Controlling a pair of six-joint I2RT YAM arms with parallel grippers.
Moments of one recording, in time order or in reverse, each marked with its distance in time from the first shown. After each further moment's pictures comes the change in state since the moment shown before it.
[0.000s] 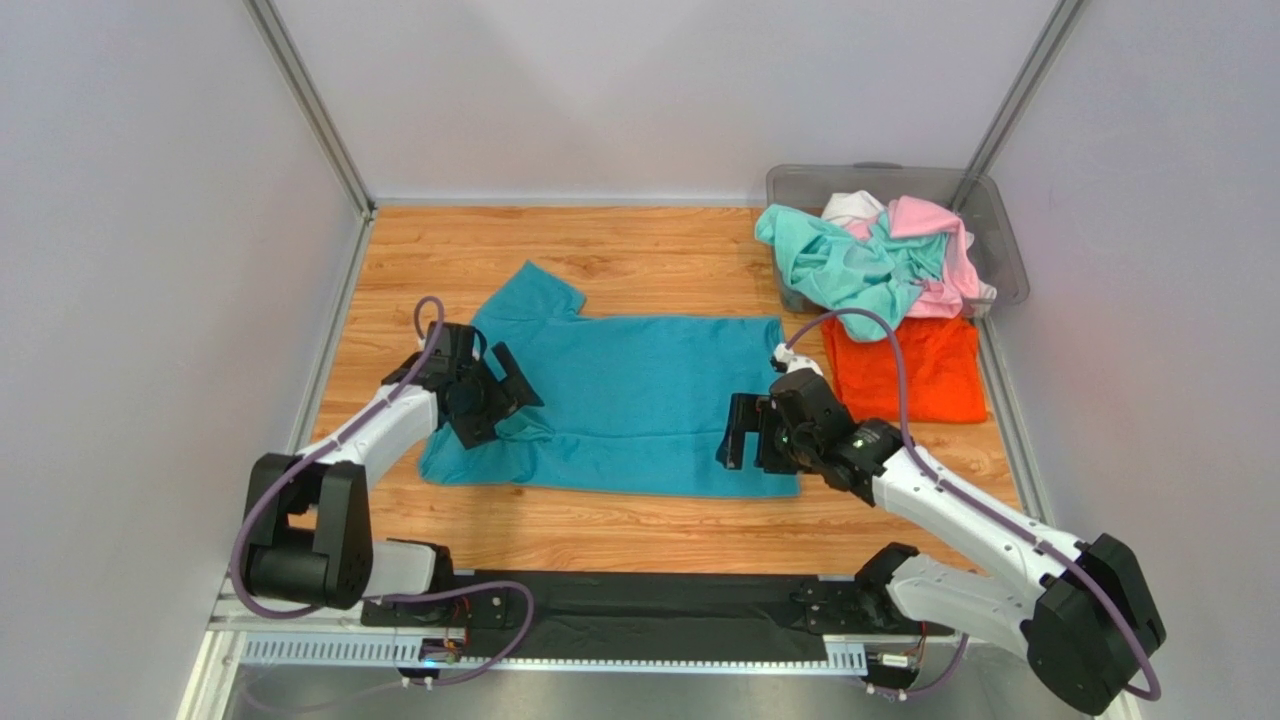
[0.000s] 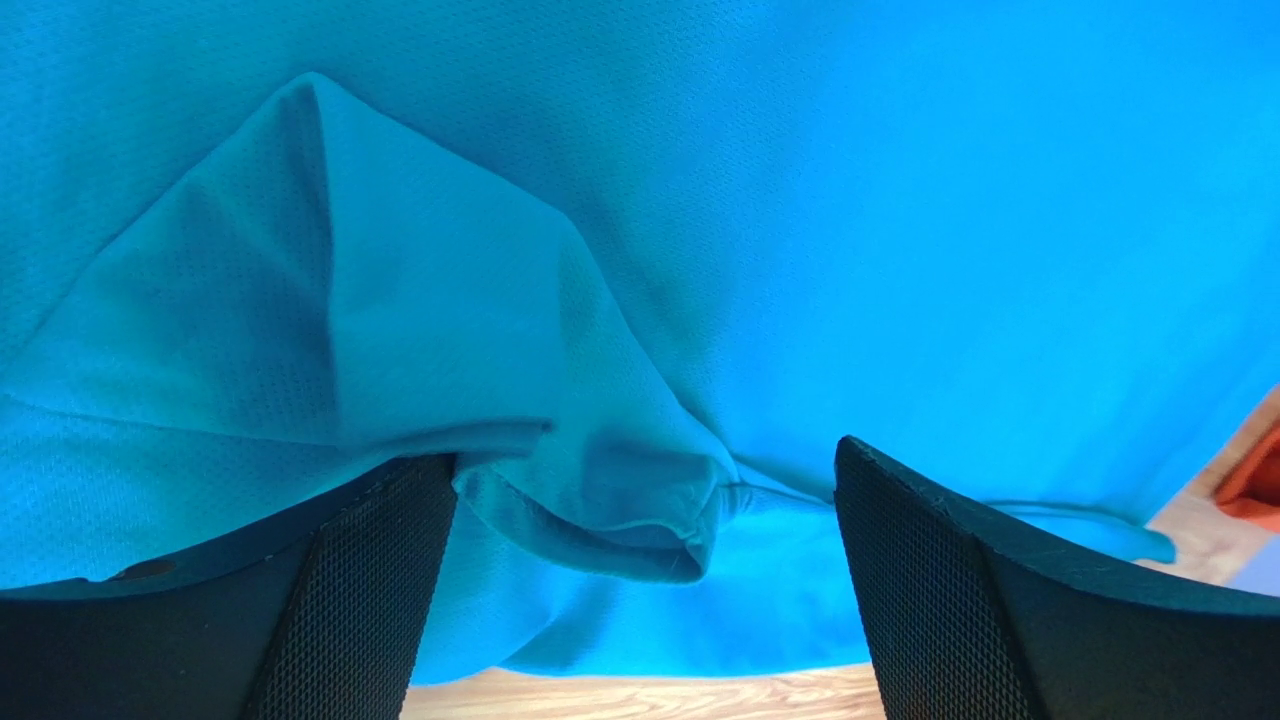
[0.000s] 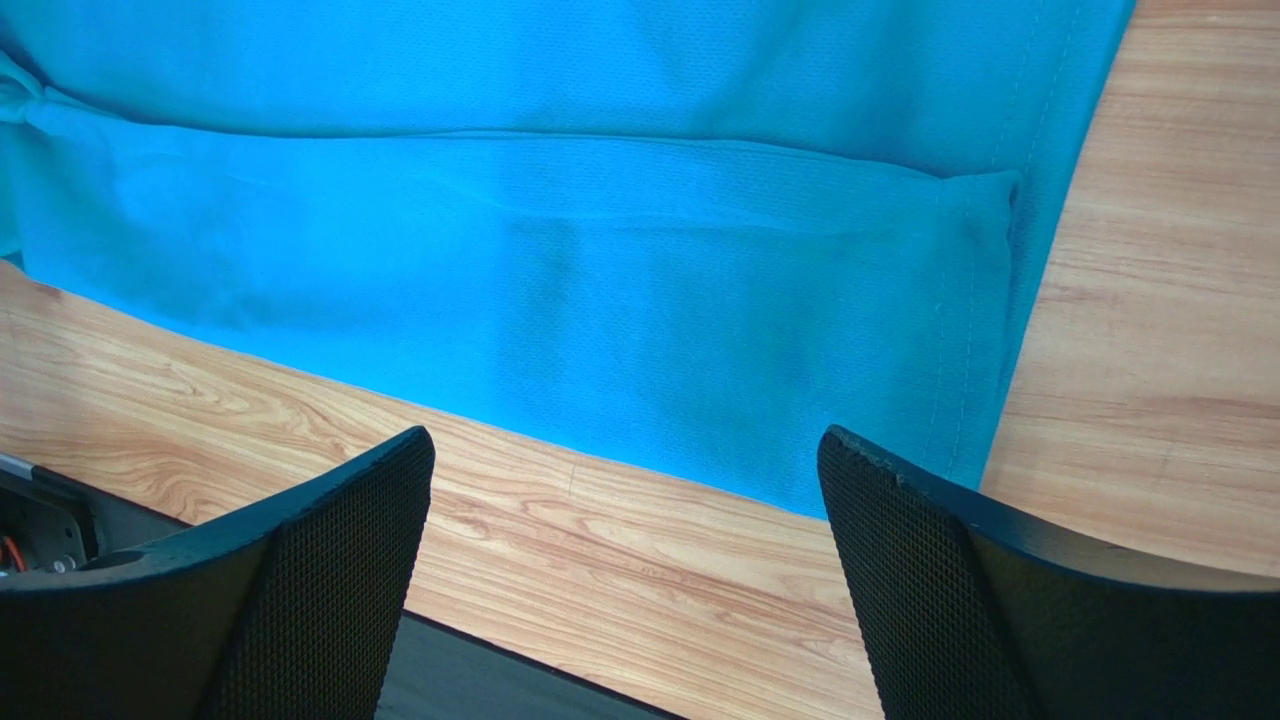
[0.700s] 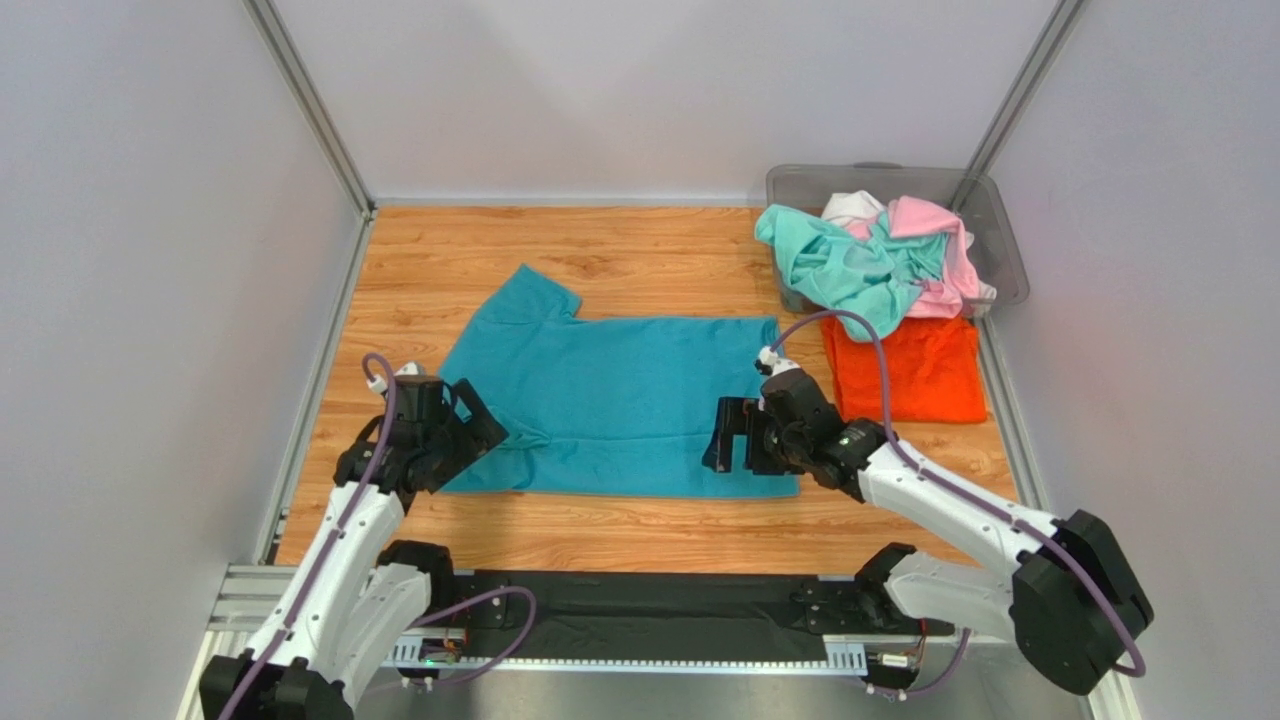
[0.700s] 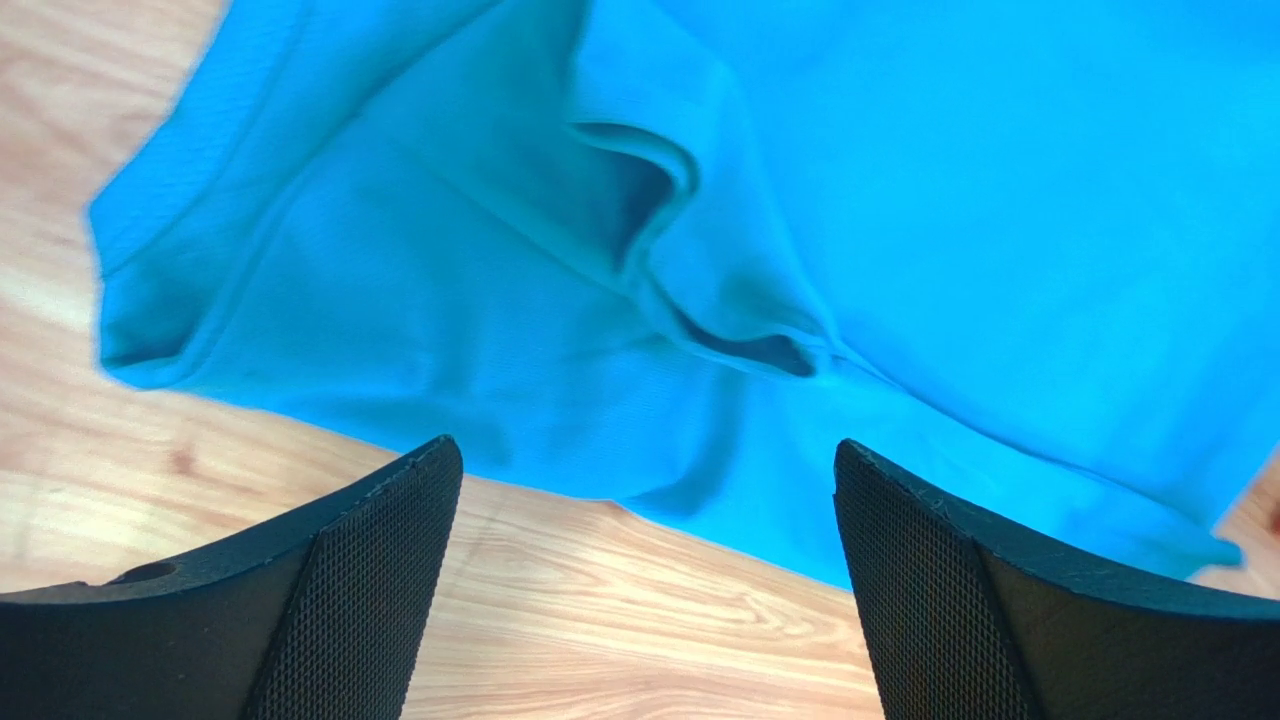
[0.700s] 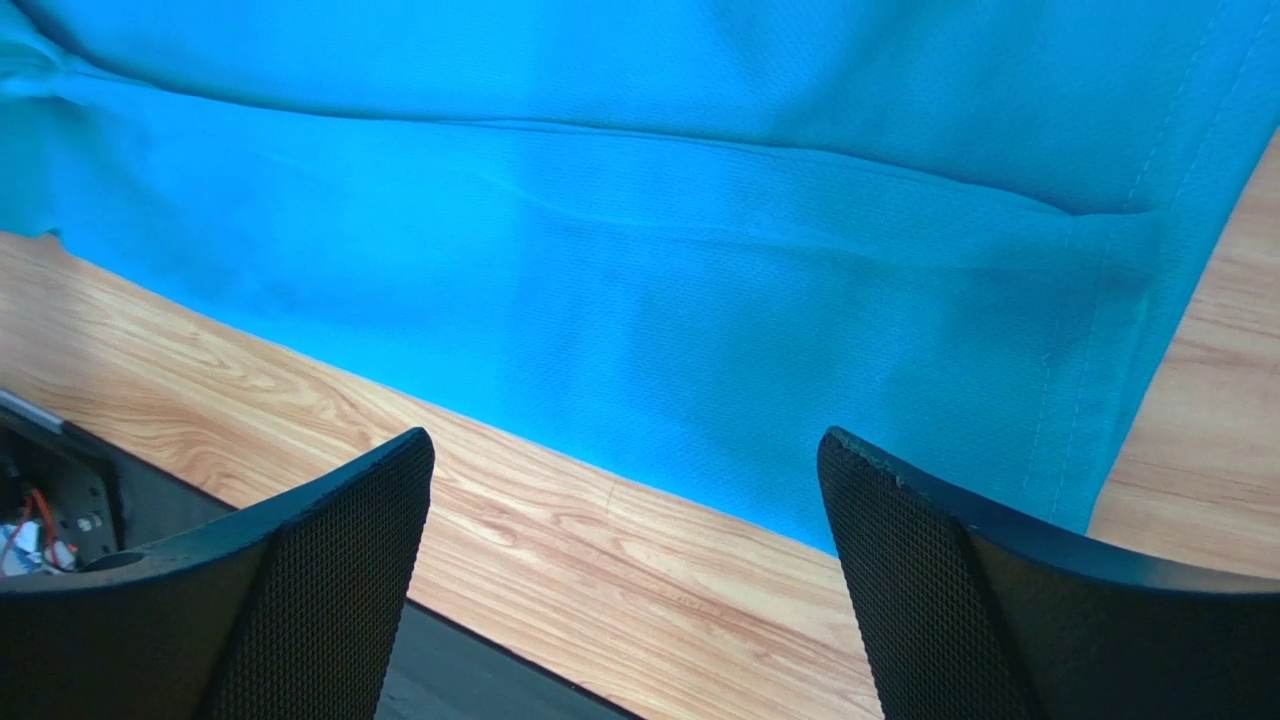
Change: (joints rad) left arm 0.000 -0.550 -0.150 -0.294 -0.190 -0.020; right arm 0.000 0.089 -0.032 0.121 -0.093 -0.011
